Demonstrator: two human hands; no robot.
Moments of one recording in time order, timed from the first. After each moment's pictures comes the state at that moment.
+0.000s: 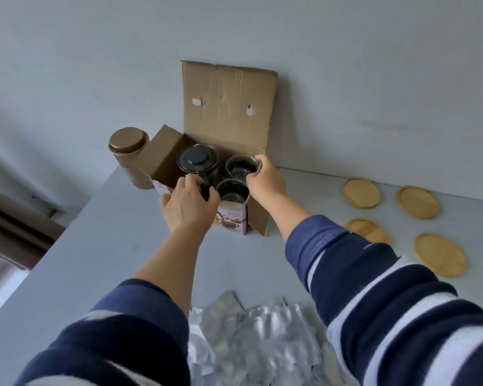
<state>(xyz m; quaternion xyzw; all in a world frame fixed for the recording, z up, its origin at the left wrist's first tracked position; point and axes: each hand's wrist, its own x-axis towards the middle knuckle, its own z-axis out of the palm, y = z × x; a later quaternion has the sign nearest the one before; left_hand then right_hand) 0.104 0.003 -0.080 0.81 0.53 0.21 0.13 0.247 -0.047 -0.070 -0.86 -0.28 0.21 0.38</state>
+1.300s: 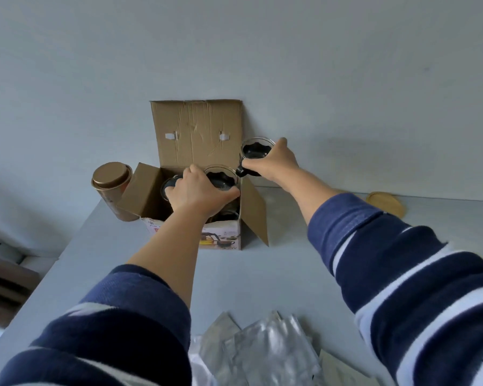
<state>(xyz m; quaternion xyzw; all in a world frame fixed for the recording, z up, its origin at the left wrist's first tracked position) 0.155 0.006 -0.003 0.86 0.48 0.09 0.14 0.292 -0.075 0.021 -0.86 -0.24 0.17 0.41</state>
